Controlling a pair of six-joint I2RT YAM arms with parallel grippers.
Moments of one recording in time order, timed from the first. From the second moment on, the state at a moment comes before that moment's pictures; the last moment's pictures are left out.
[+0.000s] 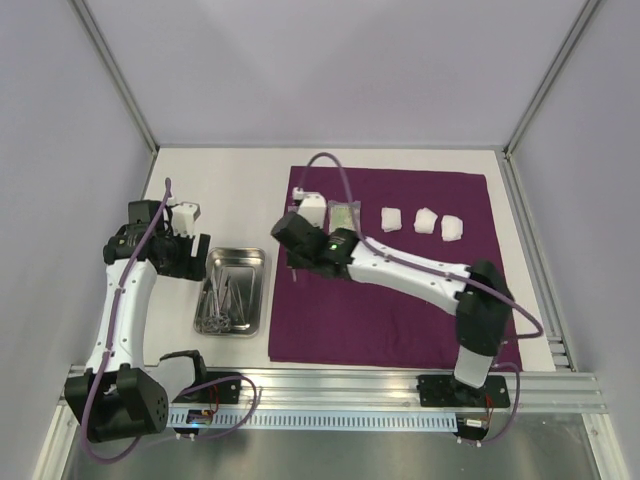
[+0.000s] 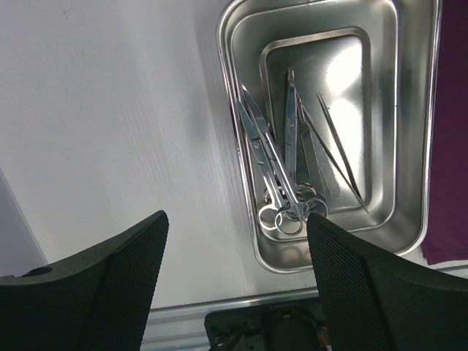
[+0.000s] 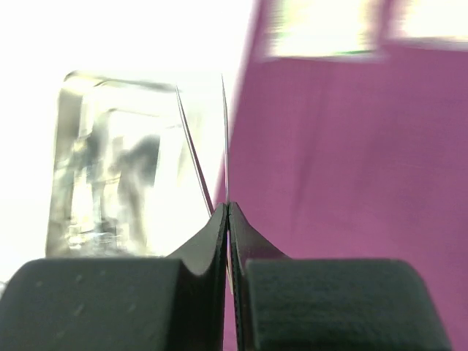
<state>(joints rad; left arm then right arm) 0.15 1.09 1.01 -1.00 0.17 0.29 1.04 1.73 1.47 -0.58 0.46 0.84</state>
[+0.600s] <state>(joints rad) 0.15 1.05 1.01 -0.98 0.05 0.29 1.18 2.28 1.90 -0.62 0.33 1.00</state>
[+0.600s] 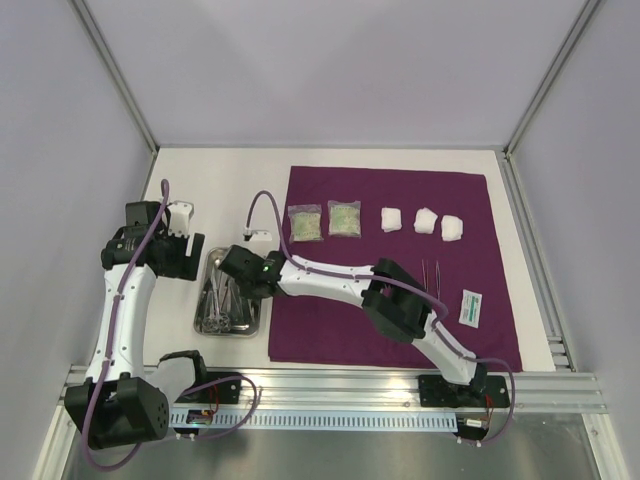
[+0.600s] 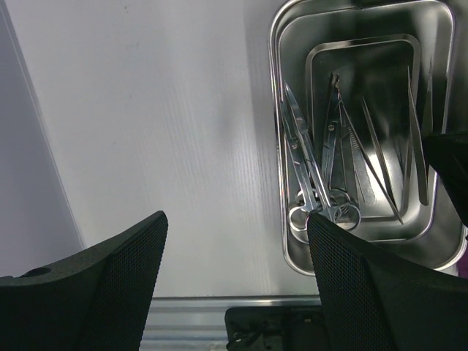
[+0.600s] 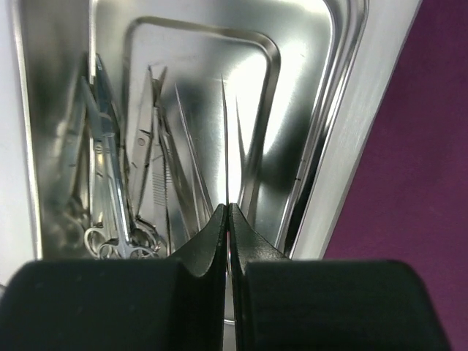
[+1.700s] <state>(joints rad) 0.15 1.05 1.01 -0.97 0.05 0.29 1.18 2.40 2.02 -0.72 0.22 1.23</state>
